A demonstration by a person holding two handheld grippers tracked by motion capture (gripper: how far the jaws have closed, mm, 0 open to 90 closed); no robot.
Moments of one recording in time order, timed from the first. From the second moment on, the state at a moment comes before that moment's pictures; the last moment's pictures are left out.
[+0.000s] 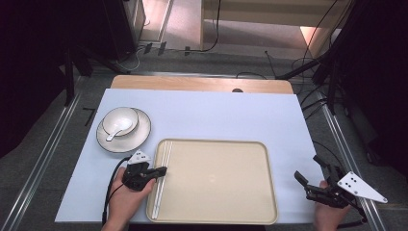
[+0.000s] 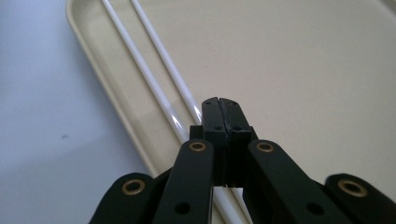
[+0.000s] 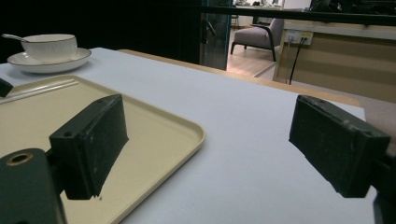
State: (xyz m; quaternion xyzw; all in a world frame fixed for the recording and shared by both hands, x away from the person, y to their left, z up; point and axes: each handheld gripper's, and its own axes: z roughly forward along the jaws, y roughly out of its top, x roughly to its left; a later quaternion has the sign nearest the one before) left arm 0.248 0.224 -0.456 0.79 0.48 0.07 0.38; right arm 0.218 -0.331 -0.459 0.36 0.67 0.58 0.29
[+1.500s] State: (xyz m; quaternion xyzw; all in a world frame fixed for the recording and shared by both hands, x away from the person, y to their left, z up) left arm 0.245 0.270 -0.436 0.75 0.49 0.16 0.42; right arm 0.219 -0.331 -0.459 0.36 0.67 0.58 0.29
